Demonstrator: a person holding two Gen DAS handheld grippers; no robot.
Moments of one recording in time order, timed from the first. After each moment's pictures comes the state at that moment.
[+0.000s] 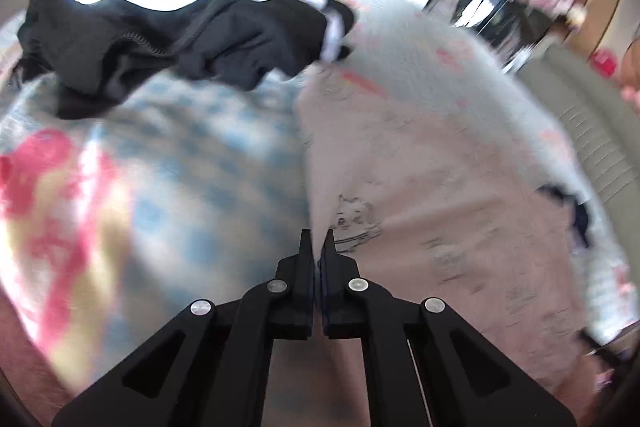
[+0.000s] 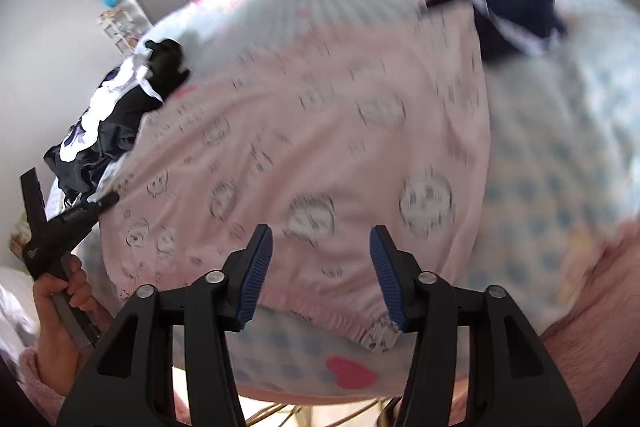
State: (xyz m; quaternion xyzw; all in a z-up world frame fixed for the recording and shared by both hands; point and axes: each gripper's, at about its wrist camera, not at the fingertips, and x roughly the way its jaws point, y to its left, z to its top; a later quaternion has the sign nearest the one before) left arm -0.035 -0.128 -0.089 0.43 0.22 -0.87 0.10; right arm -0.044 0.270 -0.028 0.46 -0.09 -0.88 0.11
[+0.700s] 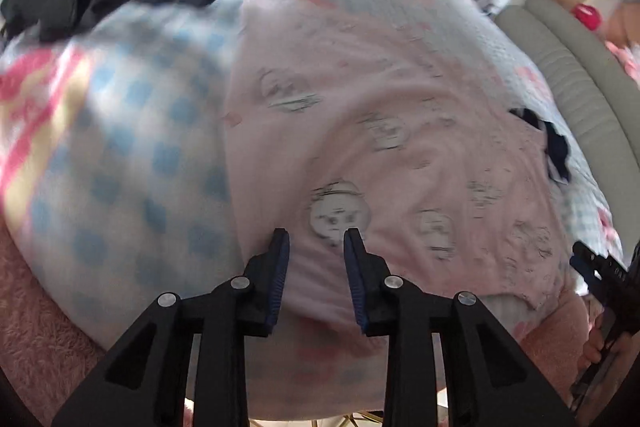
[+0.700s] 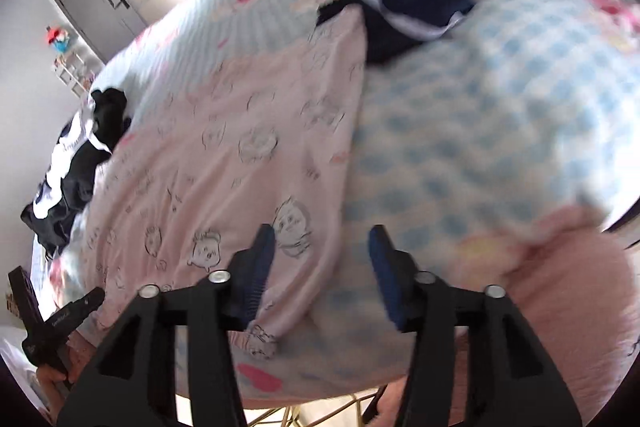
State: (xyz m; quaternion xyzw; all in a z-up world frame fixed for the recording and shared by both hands) left arm 0.011 -0.051 -0.076 0.46 0.21 -0.86 -0.02; right arm -0.041 0.359 -0.030 0.47 -0.15 -0.87 0.04
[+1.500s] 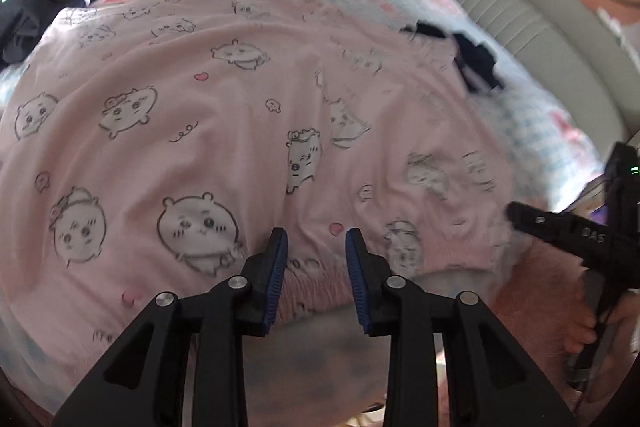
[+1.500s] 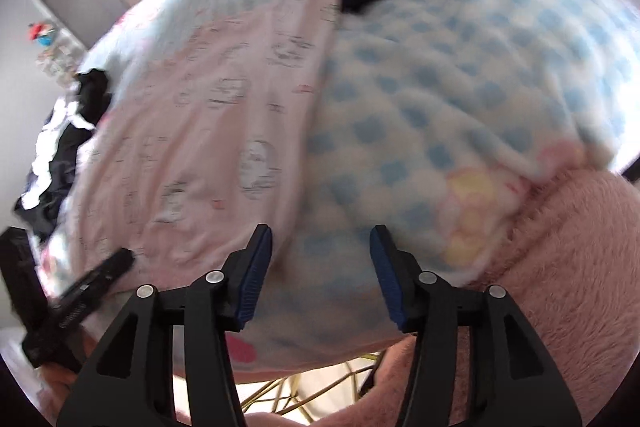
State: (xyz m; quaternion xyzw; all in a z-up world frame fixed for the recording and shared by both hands) left arm -0.015 0.049 -0.079 0.47 0.16 -0.86 -0.15; right arm -0.038 0.355 -0.061 0.52 -0.17 -0.84 0.04
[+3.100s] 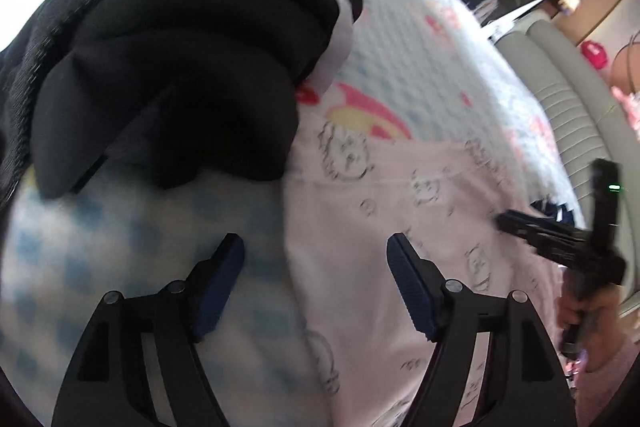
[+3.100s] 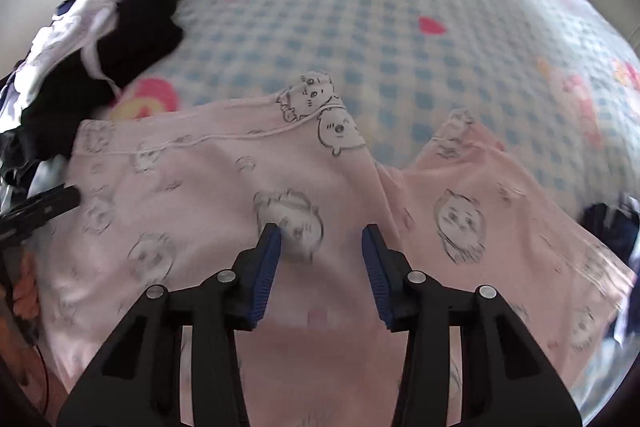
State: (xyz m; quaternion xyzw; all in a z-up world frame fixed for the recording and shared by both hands) left arm -0.168 -0.204 -0.101 0.46 0.25 -0.85 -0.05; right arm -0.295 0.103 -0.087 0.55 0.09 -0.82 0.17
